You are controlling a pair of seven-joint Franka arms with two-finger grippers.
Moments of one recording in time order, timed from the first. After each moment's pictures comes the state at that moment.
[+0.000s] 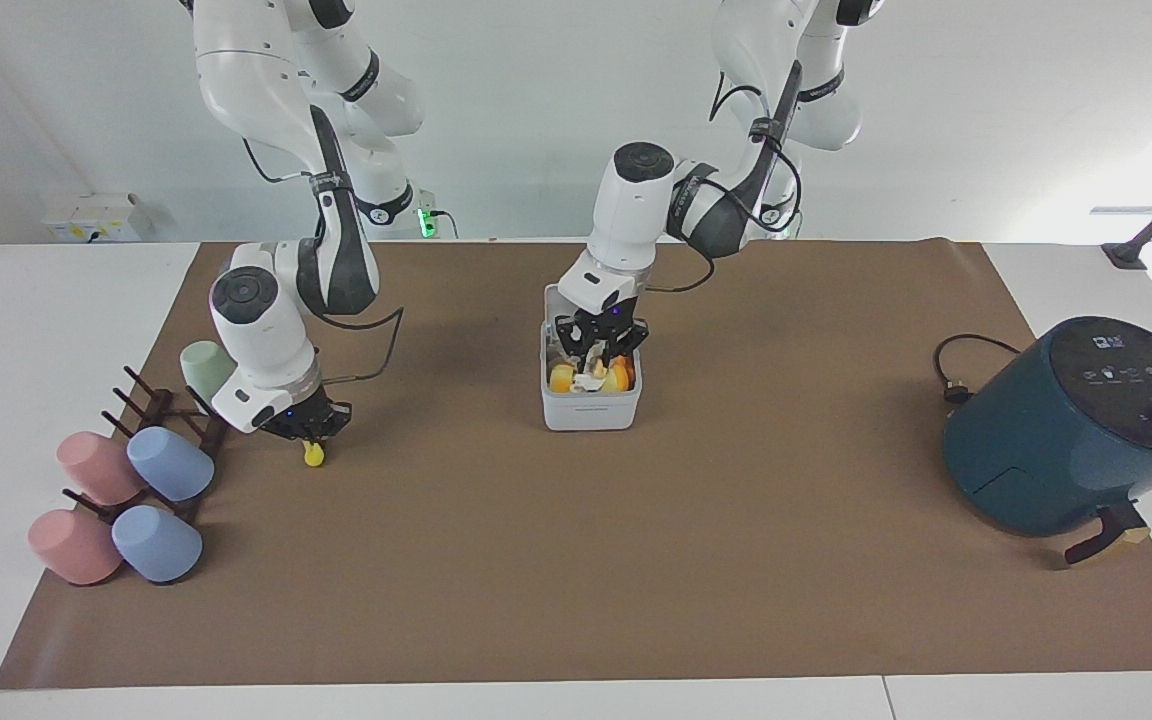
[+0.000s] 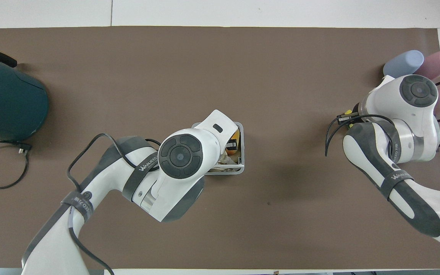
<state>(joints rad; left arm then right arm) -0.71 0.17 -0.03 -1.95 -0.02 2.31 -0.72 -0.15 0.29 0.16 -2.01 -0.18 2.29 0.00</state>
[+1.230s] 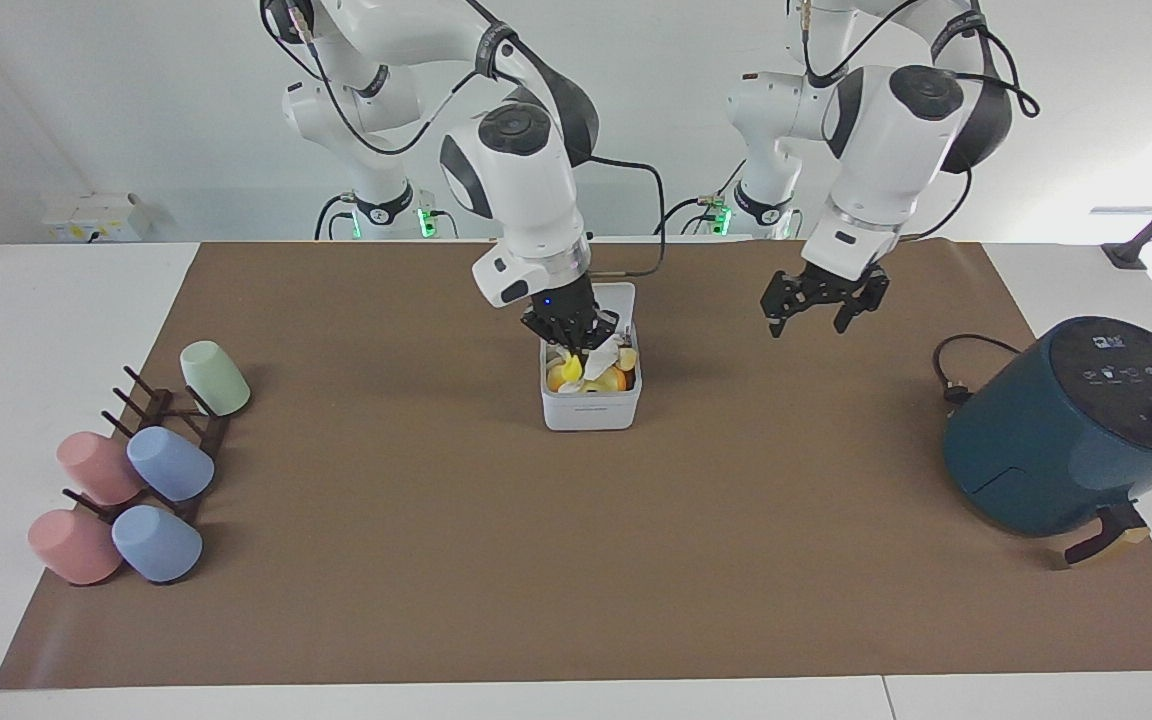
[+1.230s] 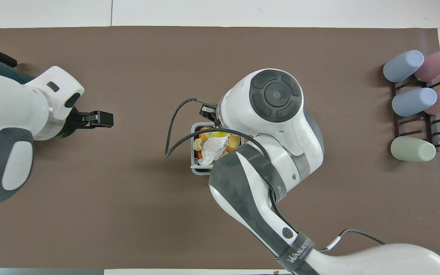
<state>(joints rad) -0.23 -0.08 0.00 -1.95 -0.02 1.96 -0.21 0.33 0.30 0.30 -1.64 0.04 2.14 0.97</state>
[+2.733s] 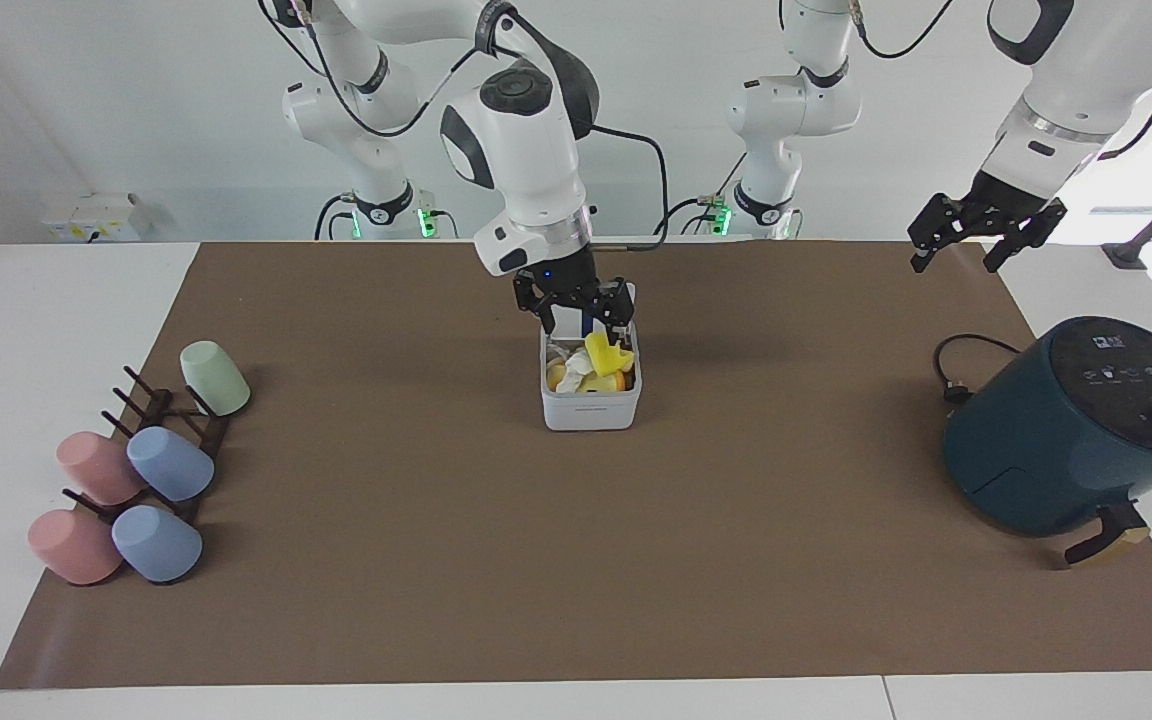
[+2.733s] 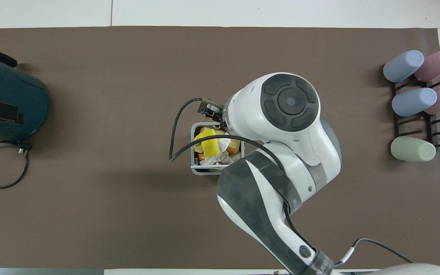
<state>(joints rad) -0.03 -0.05 -0.01 -1.61 -0.02 1.58 0.04 0.29 0.23 0.28 -1.62 0.04 2.04 0.98</state>
